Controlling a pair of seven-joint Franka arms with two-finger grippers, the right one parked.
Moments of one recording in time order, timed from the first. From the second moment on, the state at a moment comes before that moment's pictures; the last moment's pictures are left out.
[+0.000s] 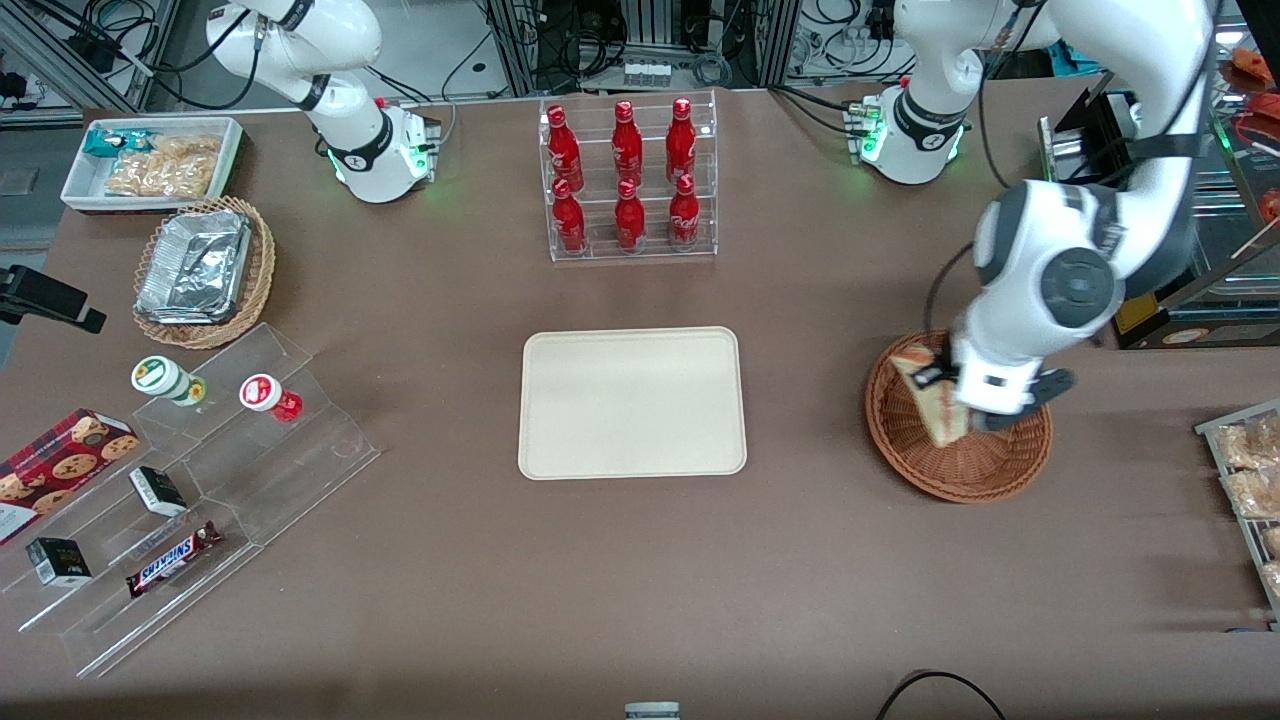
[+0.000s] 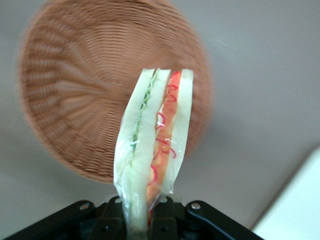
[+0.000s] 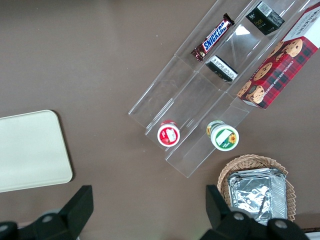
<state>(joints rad) -0.19 0.19 -0.10 -1.98 0.03 2.03 -0.67</state>
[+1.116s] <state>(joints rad) -0.69 0.80 -0.10 -1.28 -0.05 2.05 -0.93</state>
